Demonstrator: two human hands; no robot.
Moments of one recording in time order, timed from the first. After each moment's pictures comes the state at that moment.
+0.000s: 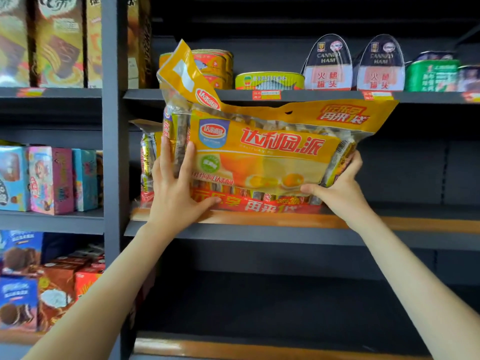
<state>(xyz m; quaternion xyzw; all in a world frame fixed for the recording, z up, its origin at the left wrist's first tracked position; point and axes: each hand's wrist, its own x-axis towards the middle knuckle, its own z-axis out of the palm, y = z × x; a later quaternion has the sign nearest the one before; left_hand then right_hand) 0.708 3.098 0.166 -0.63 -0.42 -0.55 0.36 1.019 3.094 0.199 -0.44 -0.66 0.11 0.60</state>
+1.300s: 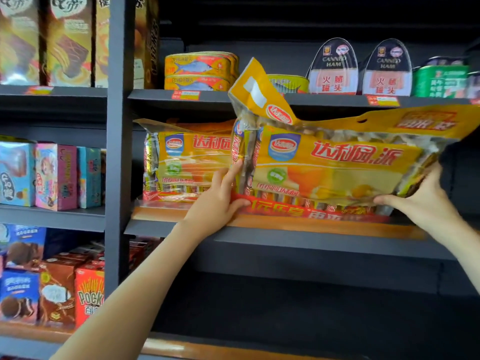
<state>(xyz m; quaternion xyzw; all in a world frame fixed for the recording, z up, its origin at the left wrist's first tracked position) 0.764 3.109 0.169 -0.76 -0.42 -0.46 0.18 1.124 3.080 0.207 -0.57 -0.58 0.03 0.58</state>
